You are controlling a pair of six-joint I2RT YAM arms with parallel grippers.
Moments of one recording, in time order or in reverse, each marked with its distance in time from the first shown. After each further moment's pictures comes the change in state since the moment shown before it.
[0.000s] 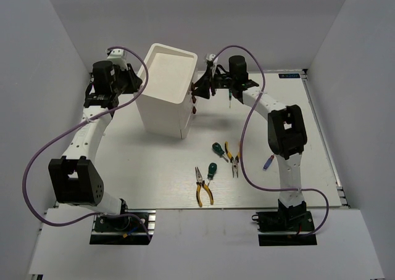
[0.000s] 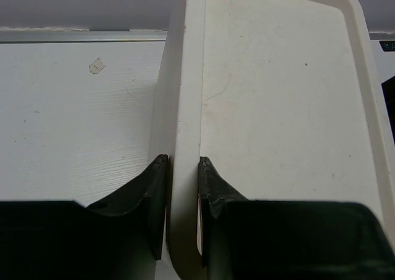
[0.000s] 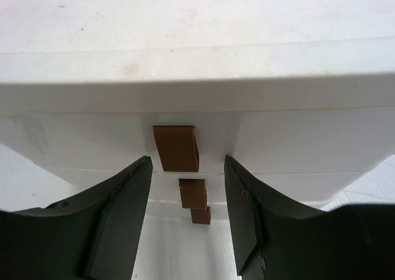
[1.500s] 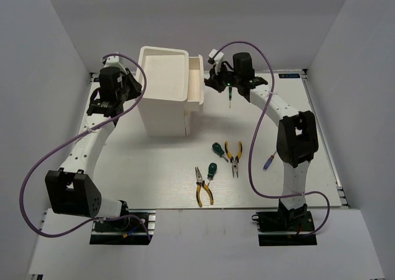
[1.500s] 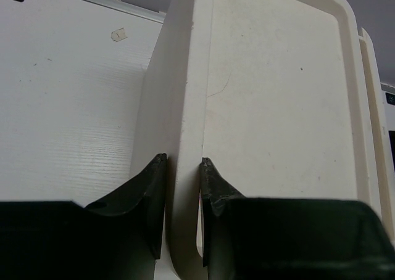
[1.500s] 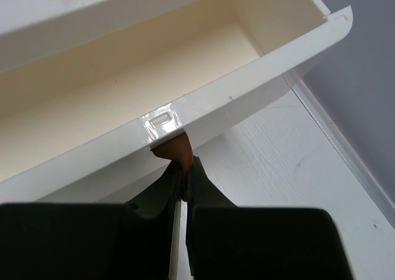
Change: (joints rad) left arm -0.075 -0.106 -0.068 -0.069 -0.287 -0.226; right arm -0.005 -0.170 -0.056 -0.262 0.433 -0.216
